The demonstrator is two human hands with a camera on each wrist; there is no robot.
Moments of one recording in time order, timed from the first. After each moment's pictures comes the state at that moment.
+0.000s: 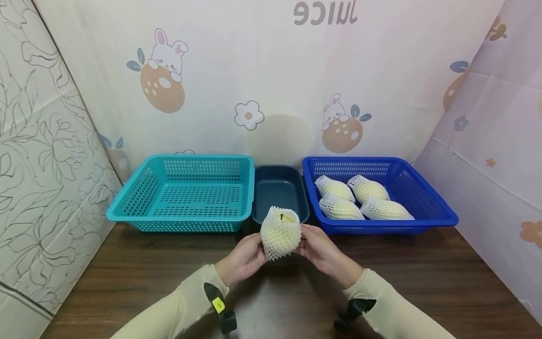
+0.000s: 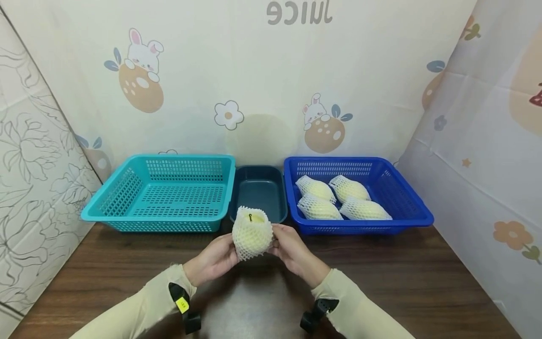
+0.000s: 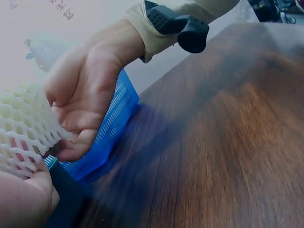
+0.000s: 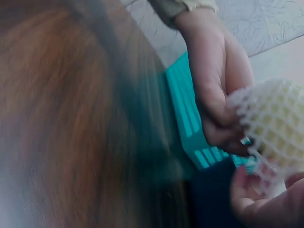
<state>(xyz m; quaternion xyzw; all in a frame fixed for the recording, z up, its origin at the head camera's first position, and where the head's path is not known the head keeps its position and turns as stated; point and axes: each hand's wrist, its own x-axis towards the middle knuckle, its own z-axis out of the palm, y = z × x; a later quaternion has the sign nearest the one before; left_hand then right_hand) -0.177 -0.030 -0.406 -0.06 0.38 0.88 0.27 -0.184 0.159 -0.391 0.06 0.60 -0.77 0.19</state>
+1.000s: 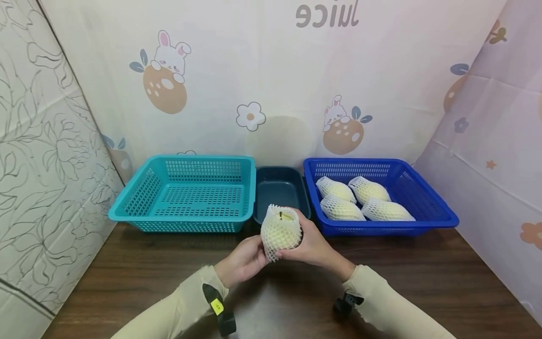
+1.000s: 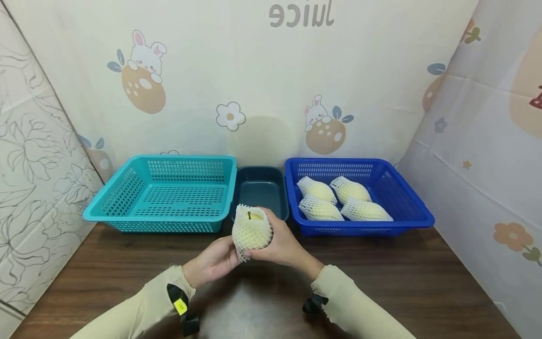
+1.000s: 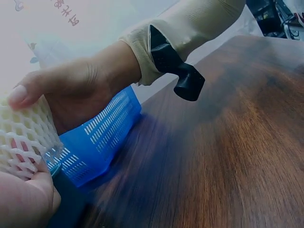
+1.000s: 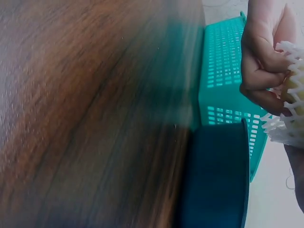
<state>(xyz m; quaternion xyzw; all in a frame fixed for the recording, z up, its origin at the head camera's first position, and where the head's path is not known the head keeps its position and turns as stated) -0.174 -0.033 -0.402 -0.09 0.35 0.89 0.29 -0.175 0.148 -0.370 -0.34 0.77 -0.54 -0.05</state>
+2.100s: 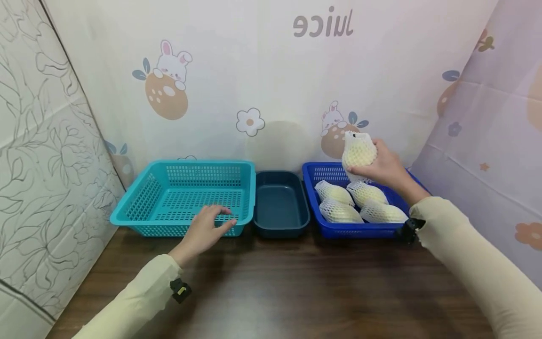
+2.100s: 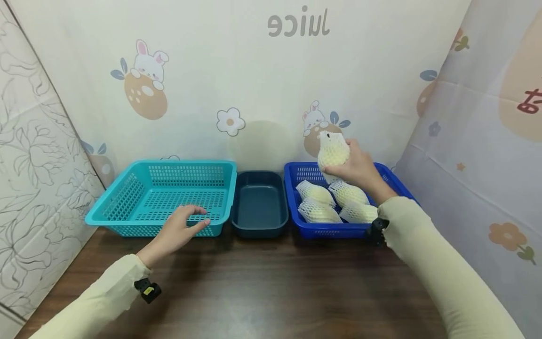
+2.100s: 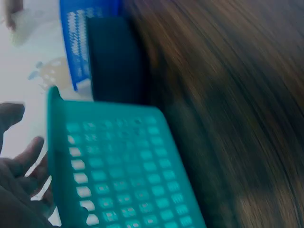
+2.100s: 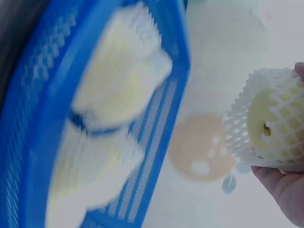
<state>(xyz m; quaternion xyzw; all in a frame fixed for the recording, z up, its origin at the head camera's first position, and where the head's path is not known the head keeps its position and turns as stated) -0.204 -0.128 -0.377 0.15 0.93 0.34 -0.08 -0.280 0.302 -0.265 -0.09 0.93 -0.33 -0.13</state>
